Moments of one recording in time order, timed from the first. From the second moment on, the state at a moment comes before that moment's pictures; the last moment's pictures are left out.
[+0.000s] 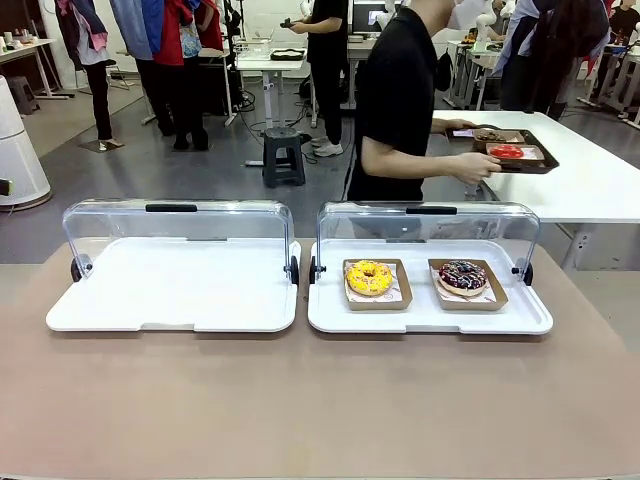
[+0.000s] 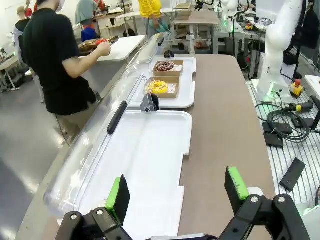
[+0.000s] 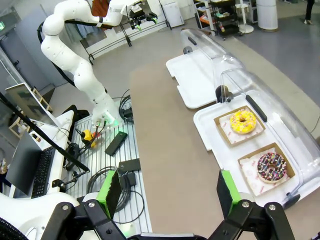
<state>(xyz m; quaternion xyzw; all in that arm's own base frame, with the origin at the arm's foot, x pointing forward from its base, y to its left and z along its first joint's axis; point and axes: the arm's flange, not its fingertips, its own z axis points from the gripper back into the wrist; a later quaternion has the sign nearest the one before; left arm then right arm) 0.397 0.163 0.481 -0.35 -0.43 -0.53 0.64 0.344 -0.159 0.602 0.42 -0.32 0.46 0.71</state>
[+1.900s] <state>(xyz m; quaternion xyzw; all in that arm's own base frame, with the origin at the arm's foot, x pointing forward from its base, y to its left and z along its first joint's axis) 0.395 0.166 0.480 -0.35 -0.43 -0.53 0.64 0.344 -0.159 0.602 0.42 -0.32 0.46 0.71</state>
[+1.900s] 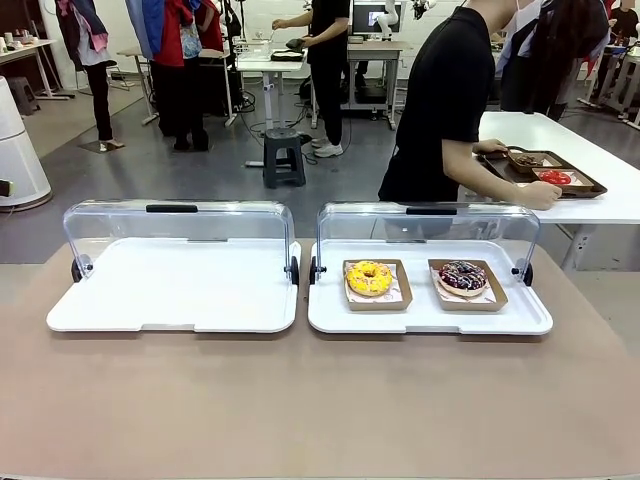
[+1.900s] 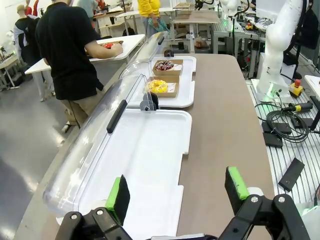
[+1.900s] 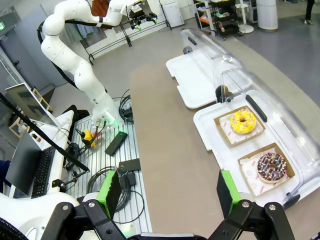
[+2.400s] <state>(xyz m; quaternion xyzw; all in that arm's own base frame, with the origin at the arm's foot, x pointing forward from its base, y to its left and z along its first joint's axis) 0.395 0.166 0.480 -0.35 -0.43 -0.53 0.64 0.344 -0.159 0.602 0.42 -0.32 0.46 0.71</state>
